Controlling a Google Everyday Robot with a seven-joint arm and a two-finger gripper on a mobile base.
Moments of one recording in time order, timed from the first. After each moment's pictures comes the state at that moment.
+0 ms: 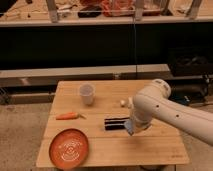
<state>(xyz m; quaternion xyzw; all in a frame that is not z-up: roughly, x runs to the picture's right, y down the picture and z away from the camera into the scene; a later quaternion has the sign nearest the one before) 0.132 0.167 0.672 -0.27 -0.05 -0.05 0.96</state>
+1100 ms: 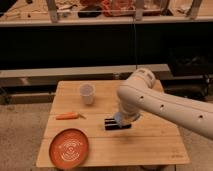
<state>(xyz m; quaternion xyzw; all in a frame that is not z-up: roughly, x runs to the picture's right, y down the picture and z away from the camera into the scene) 0.079 0.125 0.664 -0.25 -0.06 -0.09 0.96</state>
